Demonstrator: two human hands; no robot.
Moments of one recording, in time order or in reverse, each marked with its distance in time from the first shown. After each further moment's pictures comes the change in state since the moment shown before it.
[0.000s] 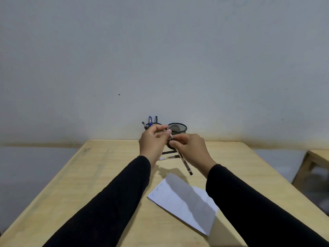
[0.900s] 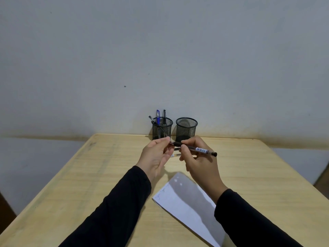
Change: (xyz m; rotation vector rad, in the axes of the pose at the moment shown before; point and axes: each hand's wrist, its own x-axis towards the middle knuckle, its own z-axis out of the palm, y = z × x) left_hand 0.002 -0.027 -0.004 -0.535 0.081 -0.459; right_hand -0.023 0.025 0.026 0.334 0.140 -0.083
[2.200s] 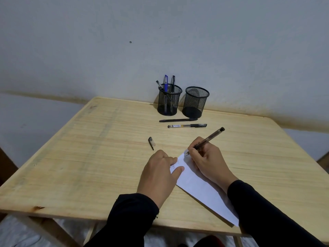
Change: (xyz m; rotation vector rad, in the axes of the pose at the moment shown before) left_hand -0.047 -0.087 -0.074 1.403 0.027 0.510; right_hand -0.032 0.070 -0.006 -0.244 -0.310 0.194
